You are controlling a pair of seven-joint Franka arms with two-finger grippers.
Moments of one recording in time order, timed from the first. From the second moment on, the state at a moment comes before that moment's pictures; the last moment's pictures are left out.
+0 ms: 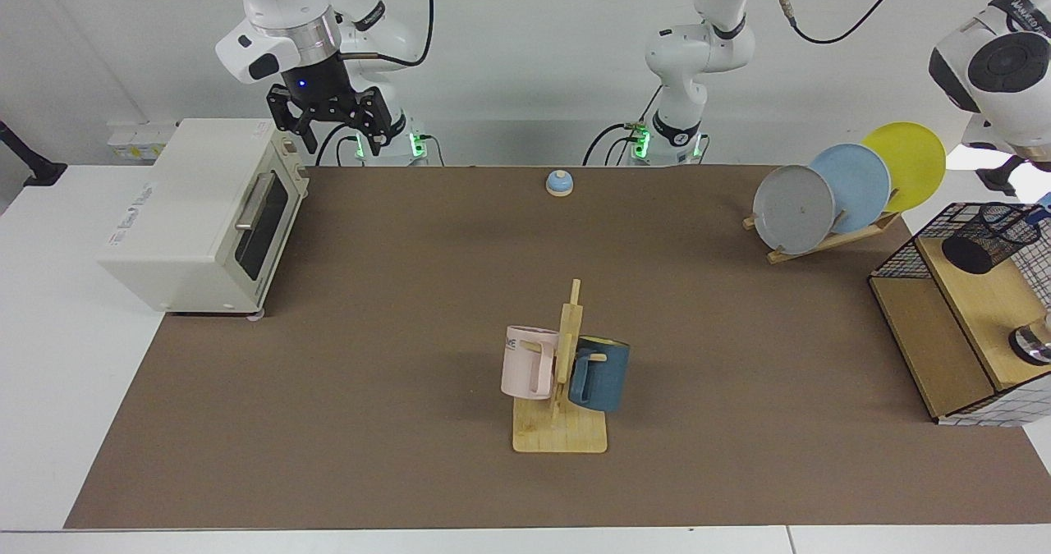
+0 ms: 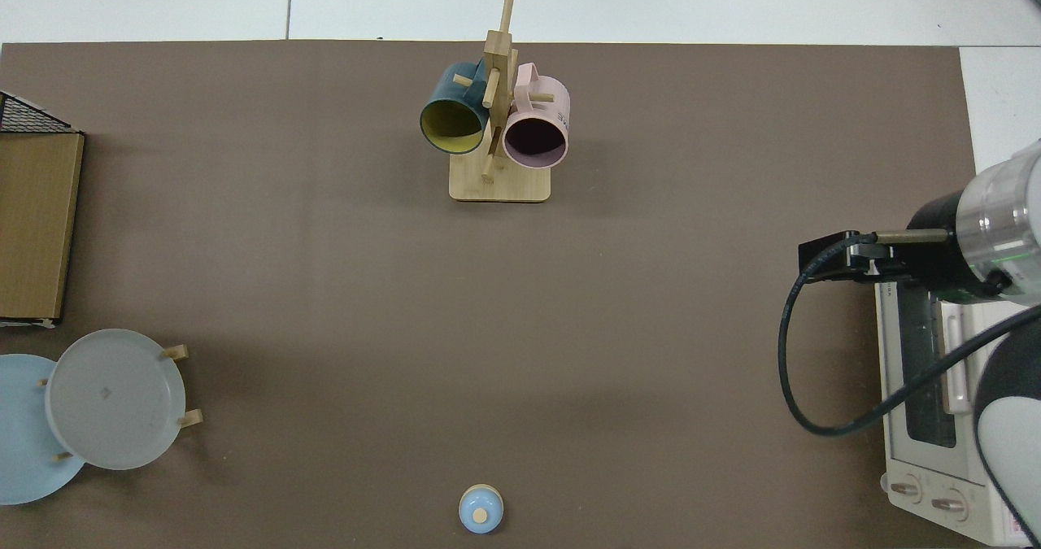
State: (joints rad) left arm 0.08 0.13 0.25 -1.66 0.95 2.02 1.63; right arm 0.06 -0.04 0.12 -1.53 0.02 1.47 0.26
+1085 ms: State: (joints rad) left arm 0.08 0.15 0.25 -1.72 0.94 2.03 1.55; right arm 0.06 -0.04 0.12 -1.53 0.02 1.47 0.26
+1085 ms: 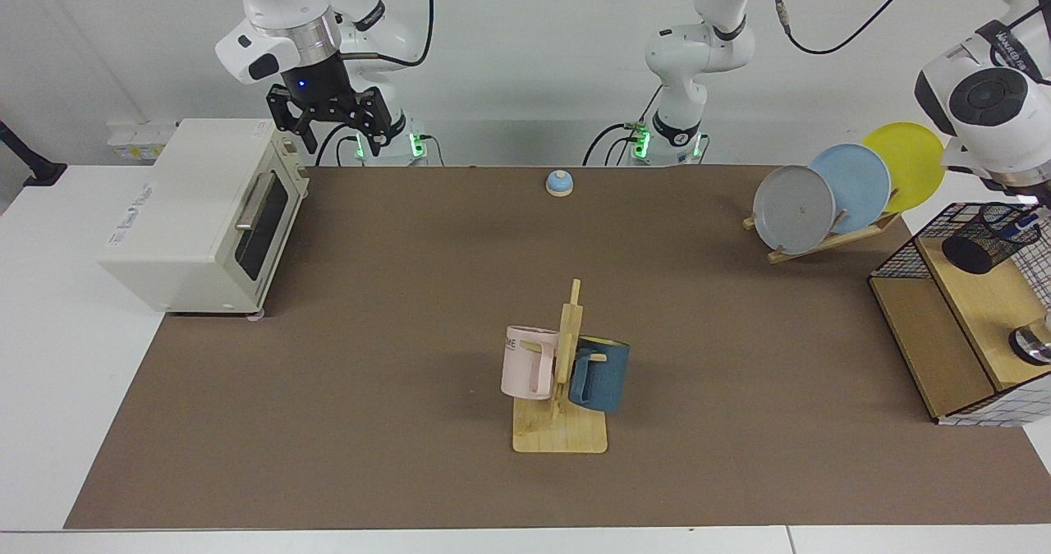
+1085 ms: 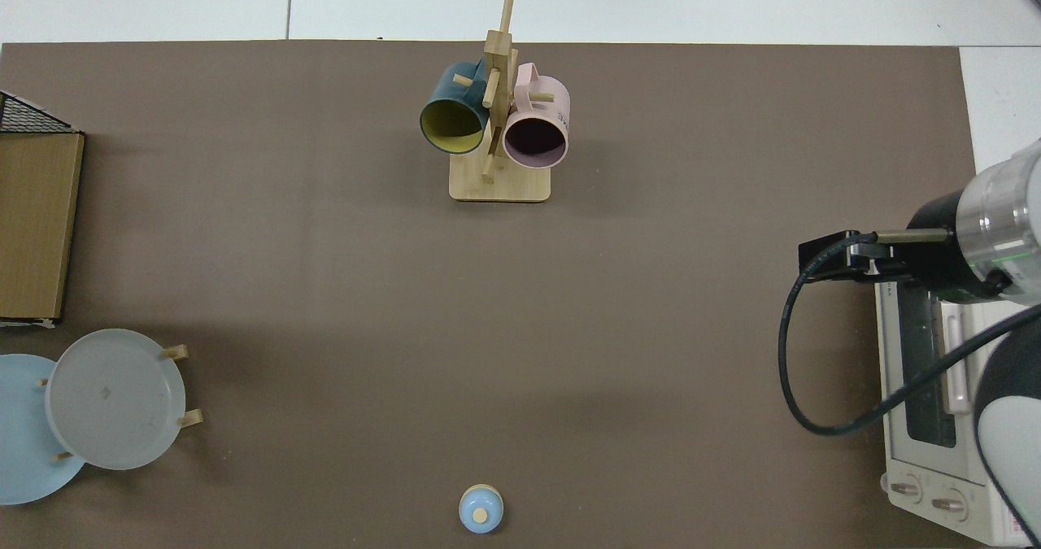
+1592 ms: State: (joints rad) left arm 0.08 0.17 0.25 -1.76 0.94 2.06 1.49; right arm 0.06 -0.04 0.12 -1.53 0.02 1.47 0.26
